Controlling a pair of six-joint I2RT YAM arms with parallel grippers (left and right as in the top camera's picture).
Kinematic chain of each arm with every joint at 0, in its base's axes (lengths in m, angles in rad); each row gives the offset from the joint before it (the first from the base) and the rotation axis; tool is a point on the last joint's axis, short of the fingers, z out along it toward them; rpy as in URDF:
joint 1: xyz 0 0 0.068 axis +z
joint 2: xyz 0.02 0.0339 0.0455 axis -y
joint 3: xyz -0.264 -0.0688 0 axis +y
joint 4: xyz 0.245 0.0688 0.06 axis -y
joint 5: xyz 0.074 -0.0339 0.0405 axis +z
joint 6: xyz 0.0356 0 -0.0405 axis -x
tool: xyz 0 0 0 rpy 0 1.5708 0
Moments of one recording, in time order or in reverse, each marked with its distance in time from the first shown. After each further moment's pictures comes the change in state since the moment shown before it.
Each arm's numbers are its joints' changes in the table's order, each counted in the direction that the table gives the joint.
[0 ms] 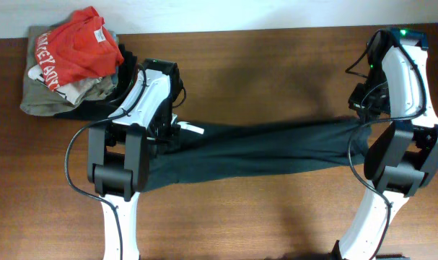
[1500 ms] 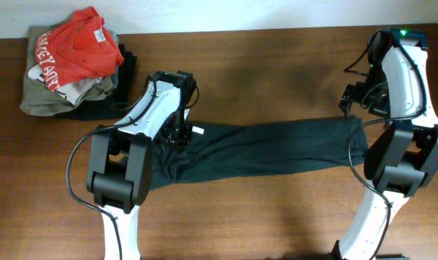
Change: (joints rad) left arm -0.077 0.106 0.179 0.350 0.017 0.052; right arm 0.000 0.000 0.001 0.045 -0.003 0.070
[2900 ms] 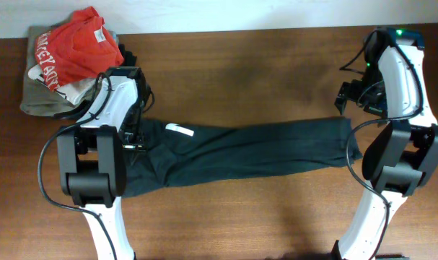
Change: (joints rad) left arm 0.252 0.000 0.000 -0.285 0.263 0.176; right arm 0.030 0.000 0.000 0.029 0.041 0.010
